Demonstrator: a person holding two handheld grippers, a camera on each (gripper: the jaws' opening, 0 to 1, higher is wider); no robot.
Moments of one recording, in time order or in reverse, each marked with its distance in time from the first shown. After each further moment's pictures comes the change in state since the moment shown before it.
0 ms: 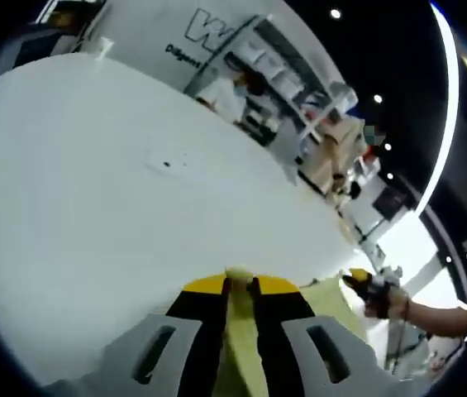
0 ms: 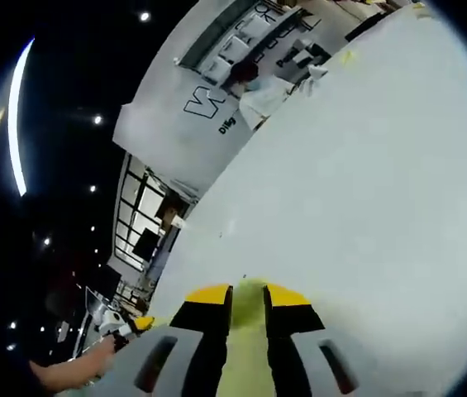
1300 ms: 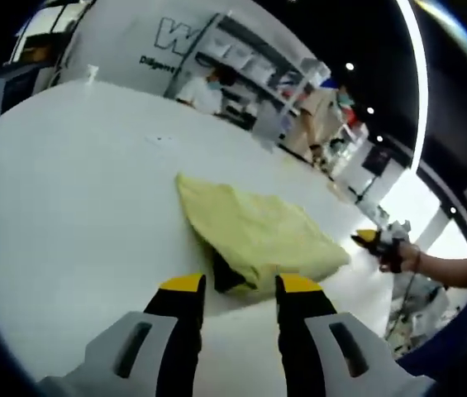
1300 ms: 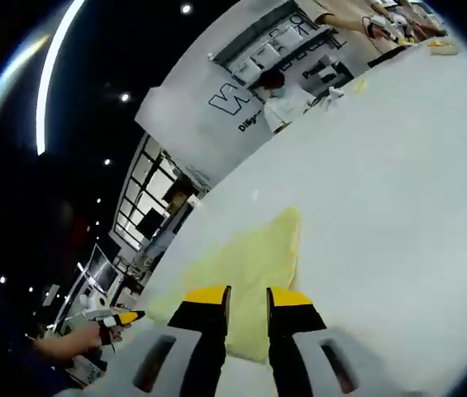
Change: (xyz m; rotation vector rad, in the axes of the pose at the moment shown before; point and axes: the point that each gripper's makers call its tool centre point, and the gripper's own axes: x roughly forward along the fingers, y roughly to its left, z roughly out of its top) left arm -0.131 -0.017 -0.110 0.205 0.074 0.006; right arm -0.133 0.022 -0.080 -0.174 0.044 0.008
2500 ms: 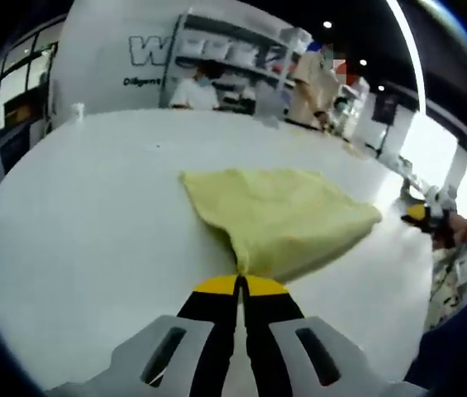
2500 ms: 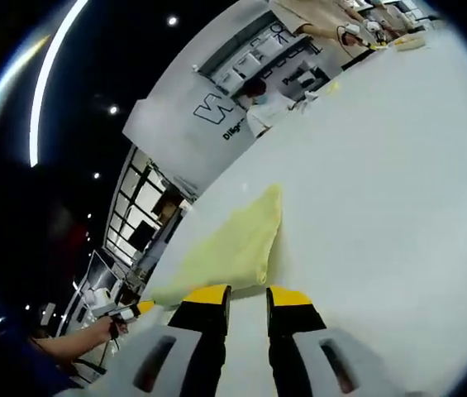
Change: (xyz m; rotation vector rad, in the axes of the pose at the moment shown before) left arm 0.007 0.013 -0.006 0.261 0.061 0.130; right arm -0.059 0.008 -0.051 0.088 -0.067 -0.059
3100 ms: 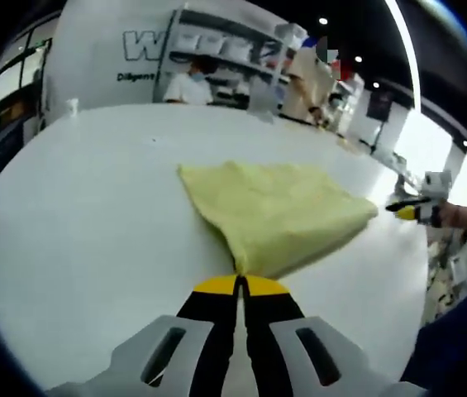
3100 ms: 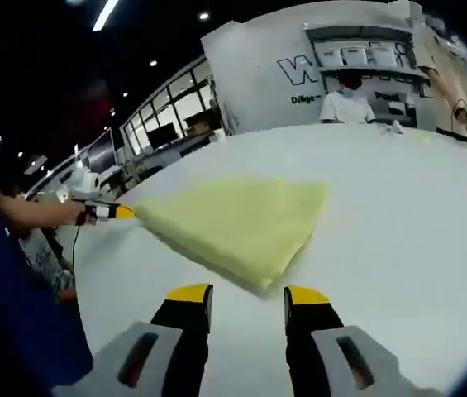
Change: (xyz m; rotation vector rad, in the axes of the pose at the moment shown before) left arm 0.002 0.003 -0.007 -0.005 0.023 -0.025; right arm 0.043 0.003 -0.013 -0.690 0.290 0.063
